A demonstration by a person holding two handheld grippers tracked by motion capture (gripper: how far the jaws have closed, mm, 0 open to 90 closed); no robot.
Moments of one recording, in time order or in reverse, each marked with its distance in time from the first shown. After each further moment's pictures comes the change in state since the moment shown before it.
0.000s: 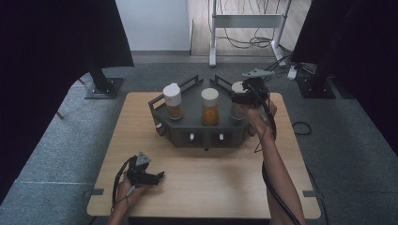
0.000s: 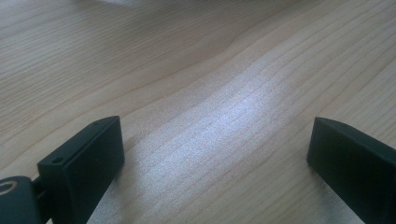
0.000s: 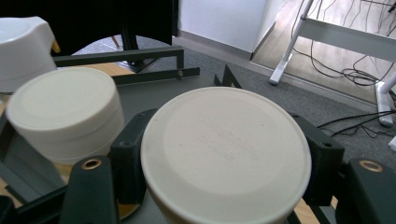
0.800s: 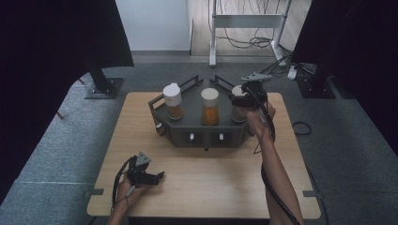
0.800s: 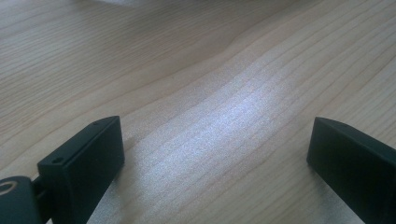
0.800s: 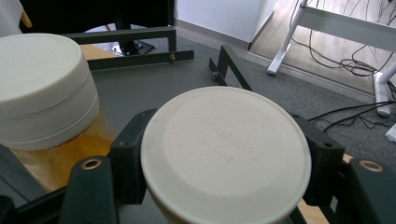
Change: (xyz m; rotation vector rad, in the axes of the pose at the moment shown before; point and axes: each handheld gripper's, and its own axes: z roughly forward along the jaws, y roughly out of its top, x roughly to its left) left arm 0.000 0.000 0.000 0.002 -0.002 0.002; right arm -0.004 -0.010 0.015 0.033 -0.008 -0.004
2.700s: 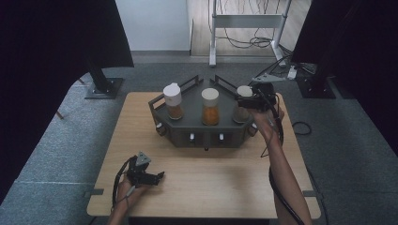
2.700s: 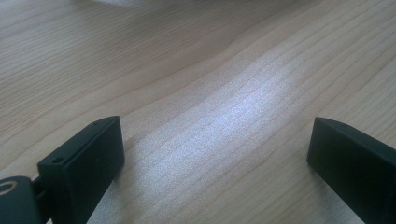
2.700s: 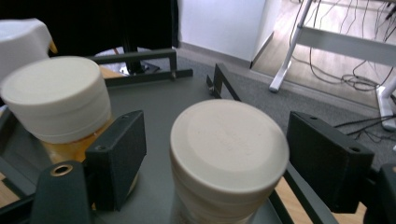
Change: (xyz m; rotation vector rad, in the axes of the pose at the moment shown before) left arm 0.000 0.000 0.000 0.000 0.000 0.000; right arm -0.015 -0.019 -0.031 -0.098 0.023 0.026
